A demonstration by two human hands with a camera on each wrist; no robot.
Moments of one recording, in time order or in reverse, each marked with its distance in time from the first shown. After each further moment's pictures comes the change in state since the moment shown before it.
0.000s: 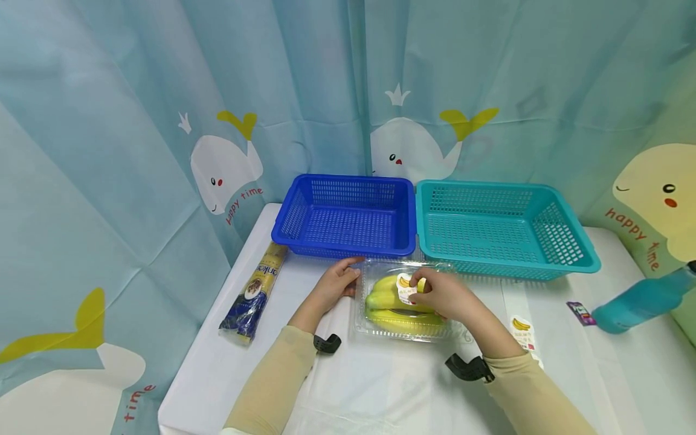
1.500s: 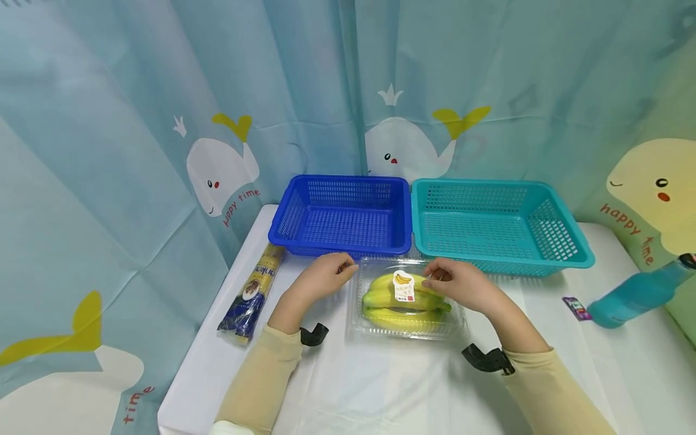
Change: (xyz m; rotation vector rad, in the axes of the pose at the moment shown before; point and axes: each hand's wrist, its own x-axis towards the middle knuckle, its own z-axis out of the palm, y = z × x) left_hand -0.039 0.093 0.007 1.027 -0.055 0.146; right_hand -0.018 0.010 -0.036 -0.065 0.087 -0.124
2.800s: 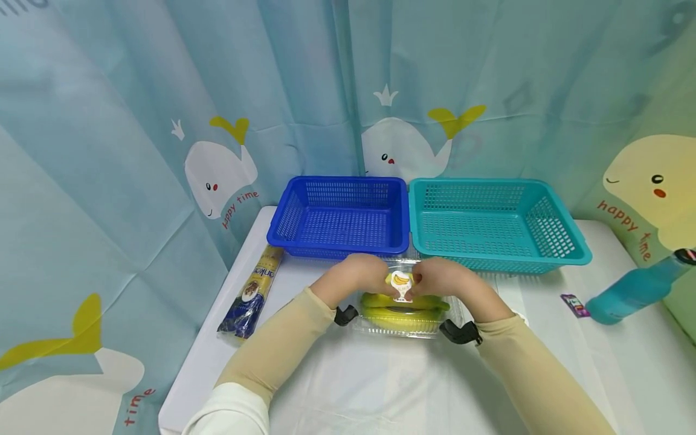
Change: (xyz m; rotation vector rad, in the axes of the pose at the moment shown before) left_hand 0.048 0.090 0.010 0.534 -0.468 0.004; right_hand 0.044 -0.012 0.007 -0.259 -0.312 0.026
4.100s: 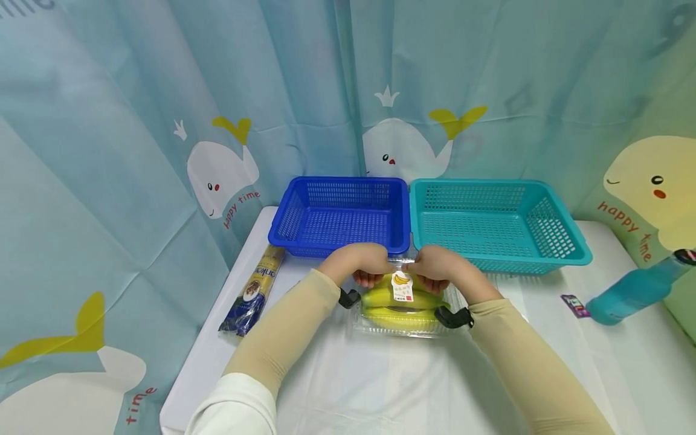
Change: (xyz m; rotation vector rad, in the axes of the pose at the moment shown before) left_hand 0.030 -0.025 -0.010 -0.481 -0.153 -0.054; right_hand 0.021 0.014 -0.011 0.219 -0.048 0.136
